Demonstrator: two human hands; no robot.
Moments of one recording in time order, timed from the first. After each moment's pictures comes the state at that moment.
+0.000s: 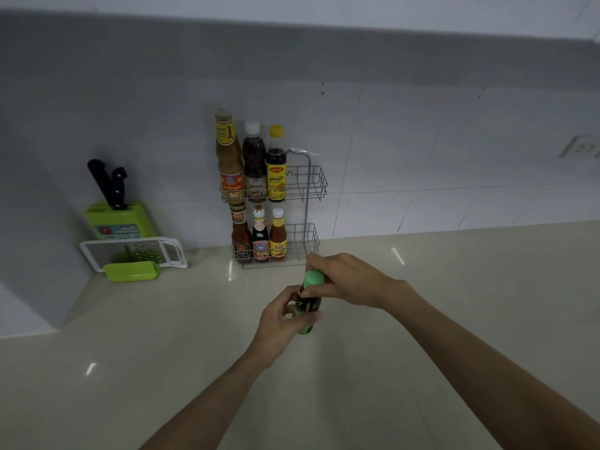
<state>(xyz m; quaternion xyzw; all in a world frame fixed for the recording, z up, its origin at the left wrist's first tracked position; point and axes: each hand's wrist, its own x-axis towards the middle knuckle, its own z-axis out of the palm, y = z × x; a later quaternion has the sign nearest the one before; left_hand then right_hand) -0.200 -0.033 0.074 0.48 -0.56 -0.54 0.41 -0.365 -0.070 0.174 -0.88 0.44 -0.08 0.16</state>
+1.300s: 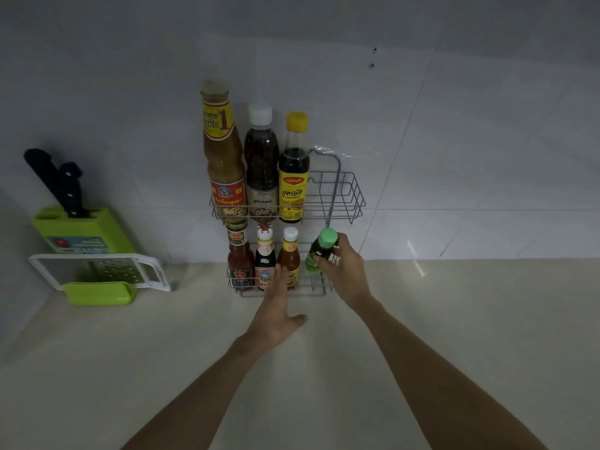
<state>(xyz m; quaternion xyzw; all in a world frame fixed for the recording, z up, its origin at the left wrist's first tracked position) -0.182 -0.220 -0.004 0.59 -0.68 -0.35 0.25 -0.341 -0.270 0.043 -0.63 0.58 -0.41 0.30</state>
